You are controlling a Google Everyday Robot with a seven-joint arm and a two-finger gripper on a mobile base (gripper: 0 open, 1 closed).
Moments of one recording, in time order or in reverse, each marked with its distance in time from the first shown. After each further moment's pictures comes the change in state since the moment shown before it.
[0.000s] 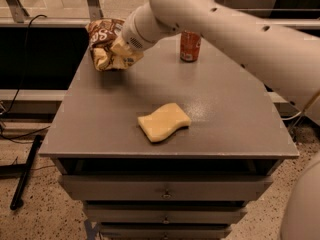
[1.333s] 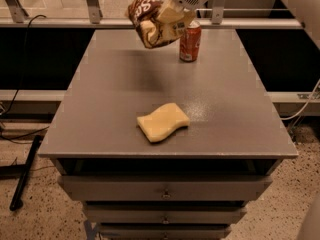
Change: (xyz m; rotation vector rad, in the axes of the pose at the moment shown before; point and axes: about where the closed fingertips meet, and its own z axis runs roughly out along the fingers) arm 0.021 -0.065 -0.134 0.021 0.190 -0.205
